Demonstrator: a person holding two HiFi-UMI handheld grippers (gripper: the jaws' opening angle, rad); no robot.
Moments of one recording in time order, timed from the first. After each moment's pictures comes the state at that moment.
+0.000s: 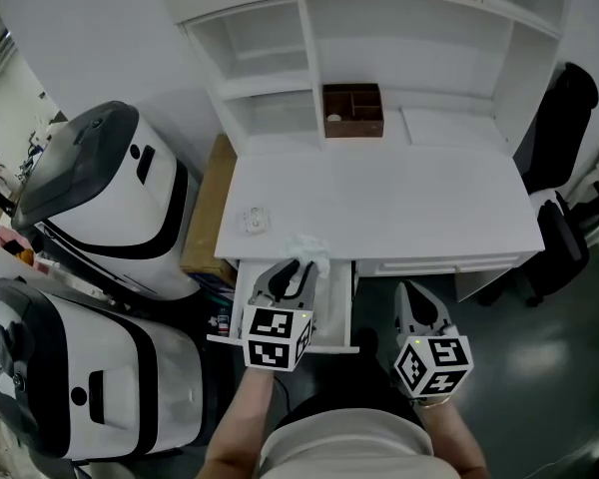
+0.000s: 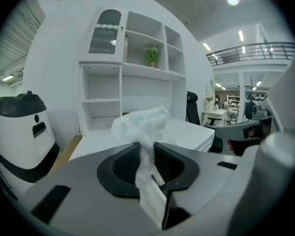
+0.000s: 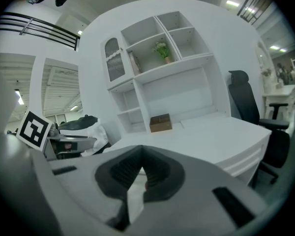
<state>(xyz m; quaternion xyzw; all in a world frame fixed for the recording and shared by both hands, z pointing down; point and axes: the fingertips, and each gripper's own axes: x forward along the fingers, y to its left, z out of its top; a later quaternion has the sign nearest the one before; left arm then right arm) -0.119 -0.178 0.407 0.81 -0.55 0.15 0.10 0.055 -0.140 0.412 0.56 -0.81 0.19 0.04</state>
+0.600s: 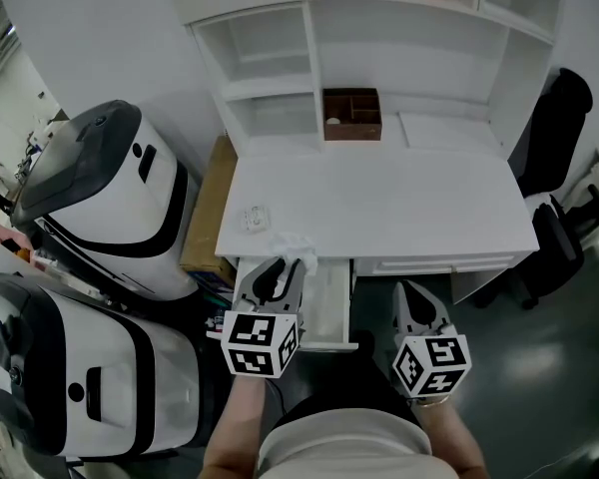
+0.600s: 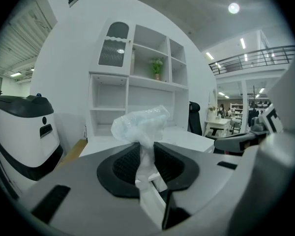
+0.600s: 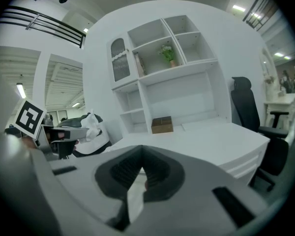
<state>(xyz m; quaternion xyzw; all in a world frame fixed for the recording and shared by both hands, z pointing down) -0.141 -0.155 0.370 0.81 -0.57 0.10 0.10 0.049 -0.126 0.400 0.56 -0.81 0.16 0.06</state>
